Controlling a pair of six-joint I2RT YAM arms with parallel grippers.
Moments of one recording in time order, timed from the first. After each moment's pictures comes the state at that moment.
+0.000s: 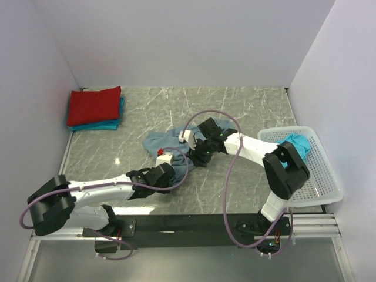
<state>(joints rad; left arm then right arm) -1.04 1.27 0.57 -0.27 -0.33 -0.73 0.63 1.68 1.05 -0.44 -0.42 -0.56</state>
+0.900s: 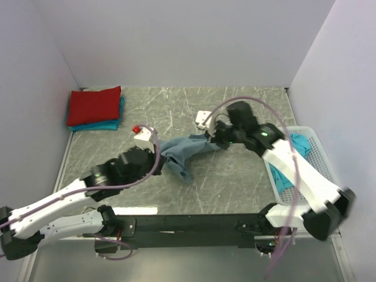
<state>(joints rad) -1.04 0.86 0.83 -0.49 -0.42 -0.61 0.62 1.29 1.26 -0.75 -0.34 -0.63</state>
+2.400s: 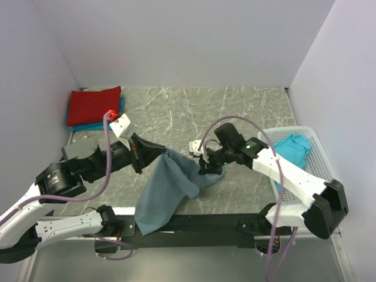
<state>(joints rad) -1.04 0.78 1.27 -0.55 -0.02 -0.28 0.69 1.25 0.97 -0.66 -0.70 -0.66</state>
